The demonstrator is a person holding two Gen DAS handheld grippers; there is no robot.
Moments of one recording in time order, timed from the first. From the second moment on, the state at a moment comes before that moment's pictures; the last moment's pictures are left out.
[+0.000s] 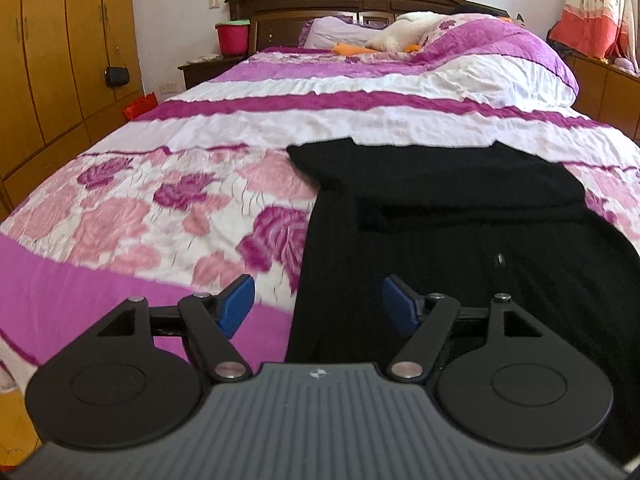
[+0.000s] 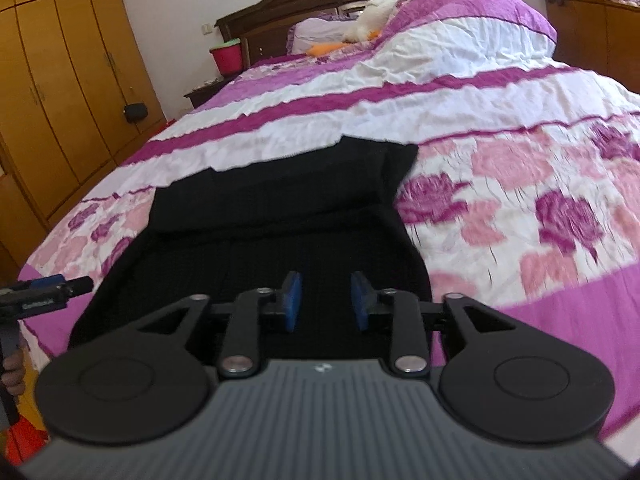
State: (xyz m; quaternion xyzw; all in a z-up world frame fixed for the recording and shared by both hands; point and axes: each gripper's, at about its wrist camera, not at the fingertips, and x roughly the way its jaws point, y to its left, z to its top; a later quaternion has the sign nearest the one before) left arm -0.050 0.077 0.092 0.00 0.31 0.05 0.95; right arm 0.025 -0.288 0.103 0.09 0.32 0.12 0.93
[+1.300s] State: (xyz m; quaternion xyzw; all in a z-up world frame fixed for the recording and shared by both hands) left arm -0.127 0.083 0.020 -0.01 0.37 0.00 0.93; right arm -0.052 -0.295 0.021 0.09 0.40 0.14 0.90
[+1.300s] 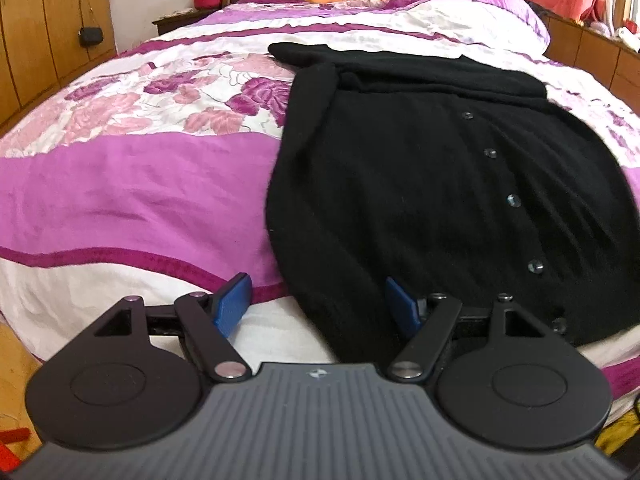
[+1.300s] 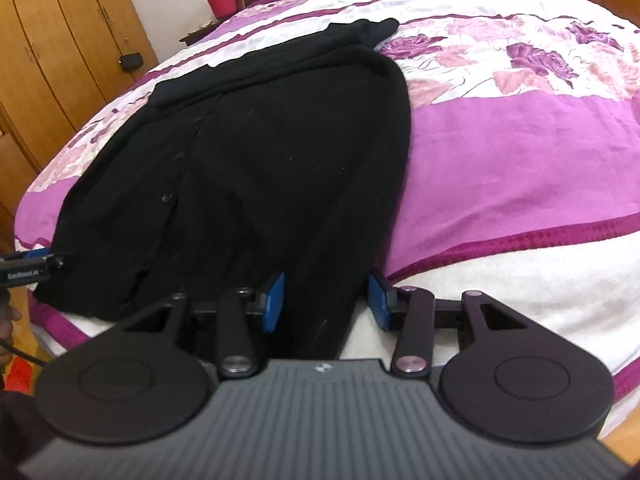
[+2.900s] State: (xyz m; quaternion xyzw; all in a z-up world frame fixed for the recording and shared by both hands) left arm -0.108 0.090 0.110 -0.21 0.22 -0.04 0.95; right arm -0.040 -0.324 0.102 0.26 0.18 0.17 0.93
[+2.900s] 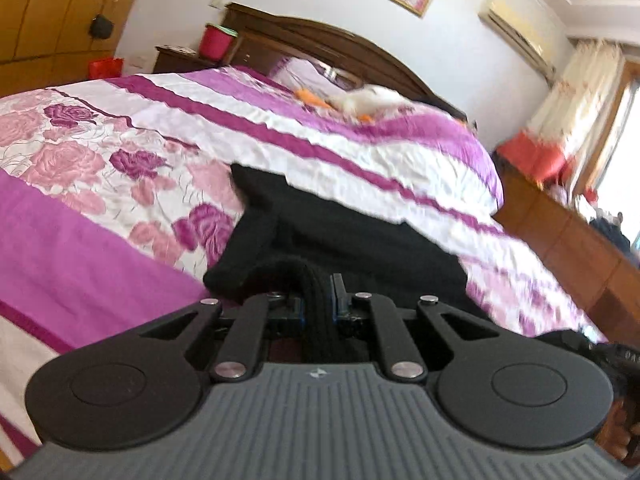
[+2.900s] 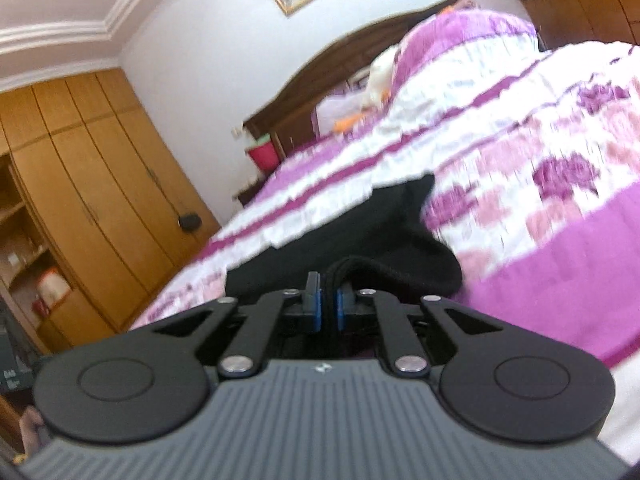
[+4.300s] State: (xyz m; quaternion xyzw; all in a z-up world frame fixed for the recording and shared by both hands) left arm 0.233 0.100 0.080 -0.20 0.24 0.13 0.94; right arm 0.267 -0.276 0.069 0.19 0.15 0.05 0.97
